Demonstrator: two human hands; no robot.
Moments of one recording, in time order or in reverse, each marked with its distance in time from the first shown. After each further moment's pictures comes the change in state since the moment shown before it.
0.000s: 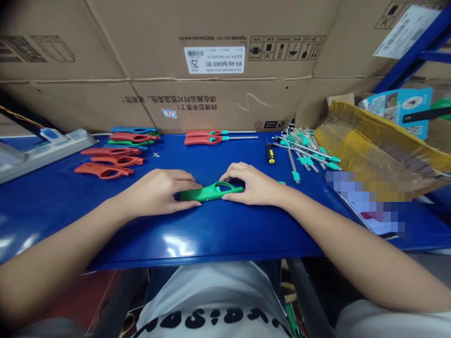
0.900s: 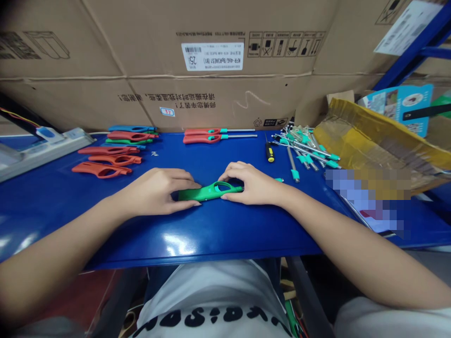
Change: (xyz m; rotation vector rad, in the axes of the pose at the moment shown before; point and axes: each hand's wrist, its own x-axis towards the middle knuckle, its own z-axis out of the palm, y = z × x) left_hand -0.001 -0.001 -0.001 -0.011 -0.012 -0.005; right_hand -0.001 0.003 0.002 -0.033 -0.012 -0.039
